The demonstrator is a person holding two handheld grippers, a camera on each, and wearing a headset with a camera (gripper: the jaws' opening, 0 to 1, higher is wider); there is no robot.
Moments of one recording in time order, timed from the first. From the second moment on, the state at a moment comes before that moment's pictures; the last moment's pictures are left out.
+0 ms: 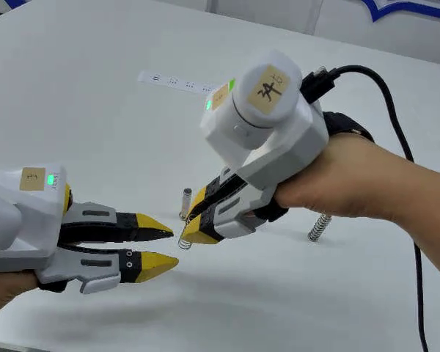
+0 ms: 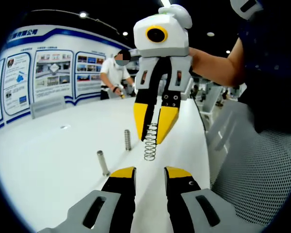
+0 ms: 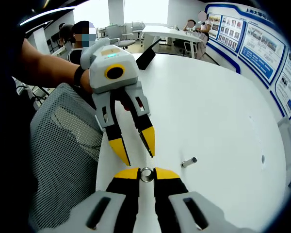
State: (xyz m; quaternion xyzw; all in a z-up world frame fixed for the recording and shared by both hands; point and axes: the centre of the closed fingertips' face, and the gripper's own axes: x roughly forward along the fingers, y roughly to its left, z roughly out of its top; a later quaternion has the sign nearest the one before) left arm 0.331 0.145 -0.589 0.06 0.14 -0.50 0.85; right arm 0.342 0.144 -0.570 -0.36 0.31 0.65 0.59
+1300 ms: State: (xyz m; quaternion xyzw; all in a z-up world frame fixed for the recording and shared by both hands) left arm 0.336 0.169 -0.594 0.04 0.14 -0.45 0.88; right arm 0.421 0.168 -0.568 -0.39 0.32 0.62 0.61
